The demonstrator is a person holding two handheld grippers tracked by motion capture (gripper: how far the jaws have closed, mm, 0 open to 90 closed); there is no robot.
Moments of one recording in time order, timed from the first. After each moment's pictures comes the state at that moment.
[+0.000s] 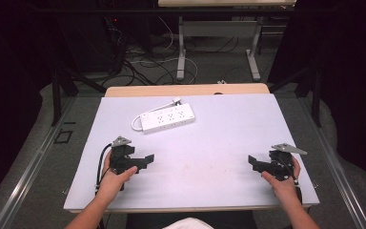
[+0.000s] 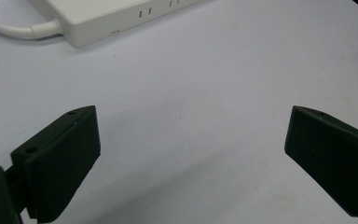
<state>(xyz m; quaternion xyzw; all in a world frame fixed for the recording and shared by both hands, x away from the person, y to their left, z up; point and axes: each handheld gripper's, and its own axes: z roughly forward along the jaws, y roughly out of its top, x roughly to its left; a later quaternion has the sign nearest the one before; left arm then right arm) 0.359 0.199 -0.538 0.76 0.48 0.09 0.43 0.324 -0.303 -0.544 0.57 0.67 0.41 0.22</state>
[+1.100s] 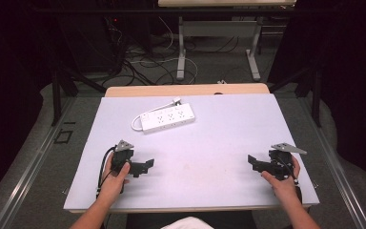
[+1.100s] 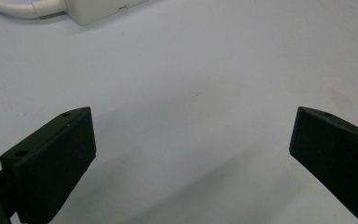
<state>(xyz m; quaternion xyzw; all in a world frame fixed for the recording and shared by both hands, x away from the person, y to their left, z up) 0.356 0.195 -0.556 0.77 0.48 0.11 0.41 0.325 -0.303 -0.544 0.57 0.68 0.41 0.22</state>
